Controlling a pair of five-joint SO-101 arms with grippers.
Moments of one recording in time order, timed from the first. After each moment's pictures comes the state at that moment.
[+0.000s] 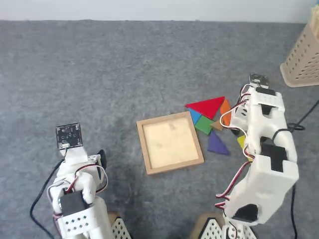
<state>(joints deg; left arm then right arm) -24.1 -103.7 97.3 72.2 -0.5 7.5 19.9 13.5 65.3 -1.5</state>
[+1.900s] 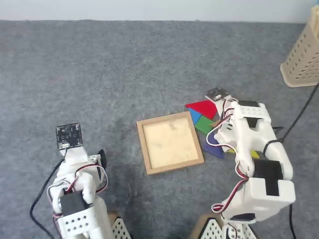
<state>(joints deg) -24.1 -103.7 97.3 72.2 -0.5 -0.4 6.8 31.6 62.9 34.2</state>
